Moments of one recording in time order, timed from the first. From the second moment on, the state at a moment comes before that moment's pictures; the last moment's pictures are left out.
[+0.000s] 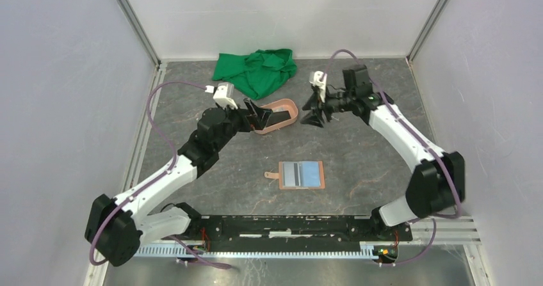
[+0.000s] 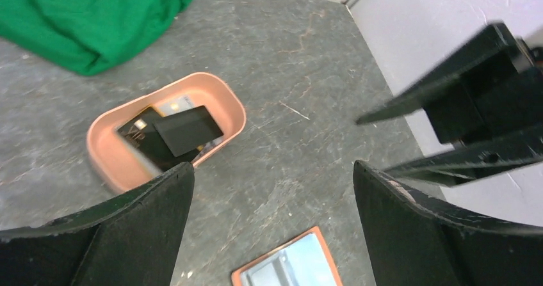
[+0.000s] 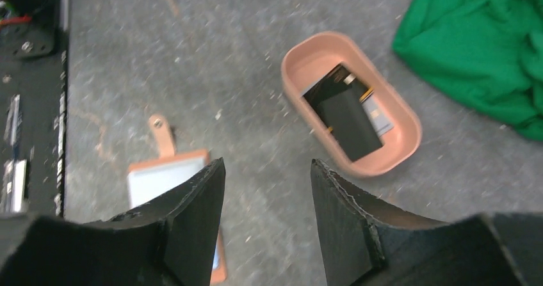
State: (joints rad) left arm -0.61 1.04 0.68 0.20 -0.09 -0.57; right arm 0.32 1.44 1.17 -0.45 -0.95 -0.63
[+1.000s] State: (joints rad) left arm -0.44 1.68 0.94 0.41 0.14 -0.71; right arm 0.47 2.25 1.86 -0.44 -0.53 -0.27
